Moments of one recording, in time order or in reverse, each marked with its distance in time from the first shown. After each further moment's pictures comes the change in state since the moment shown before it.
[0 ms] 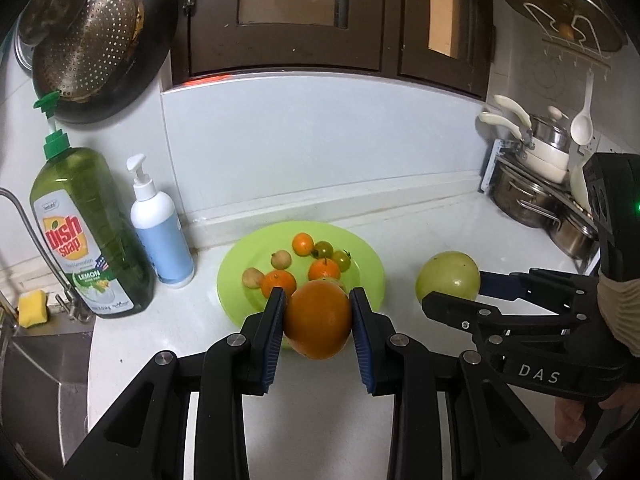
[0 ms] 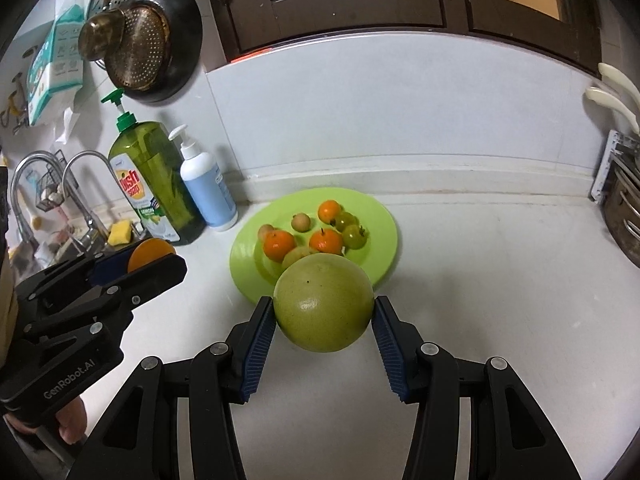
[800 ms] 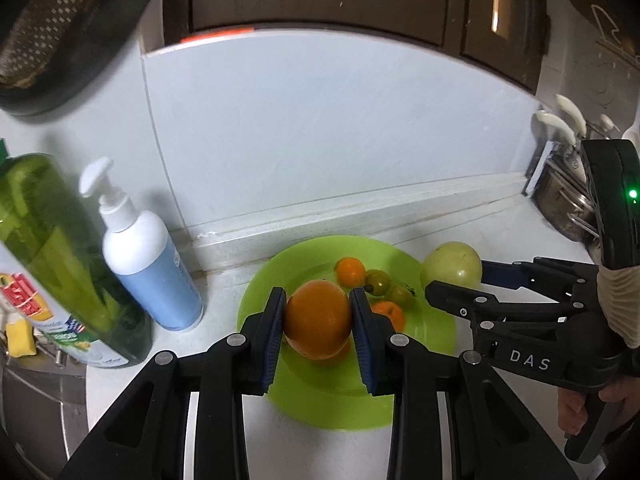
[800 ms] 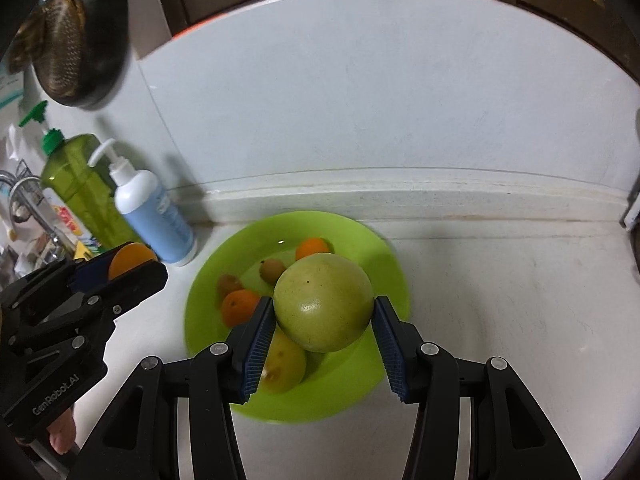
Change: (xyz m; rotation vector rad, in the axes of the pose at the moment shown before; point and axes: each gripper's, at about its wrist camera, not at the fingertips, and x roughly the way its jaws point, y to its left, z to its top) left arm 0.103 0.052 0.048 -0.031 0.110 0.028; right arm 0.111 -0.017 0.075 -0.001 0.112 -0.034
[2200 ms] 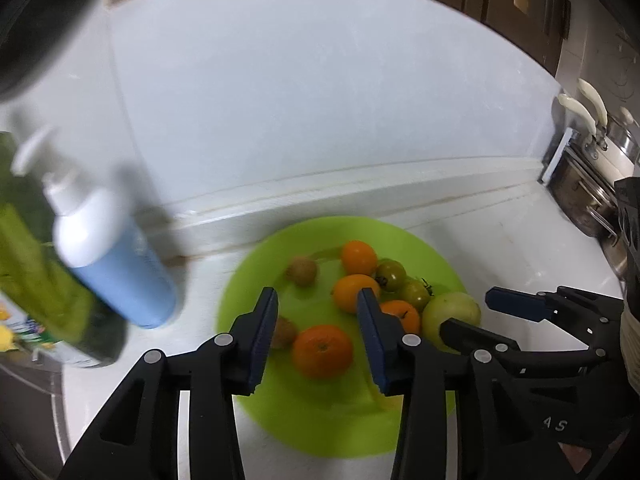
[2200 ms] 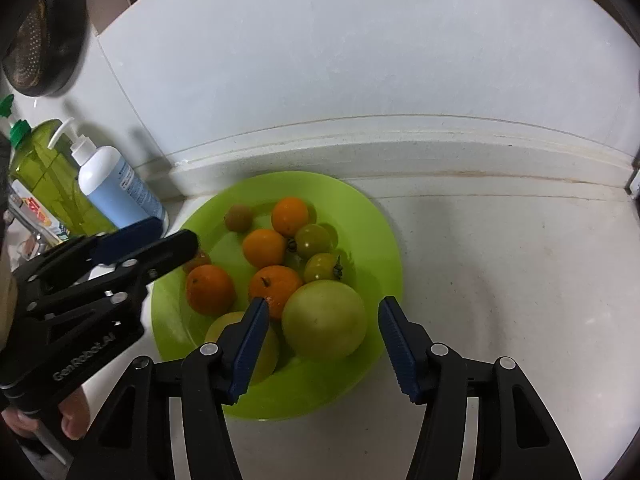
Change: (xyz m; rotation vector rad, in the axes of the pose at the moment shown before) left arm 0.040 -0.011 0.000 -0.010 0.062 0.024; right arm 0.026 -0.007 -0.020 0.062 0.084 -0.019
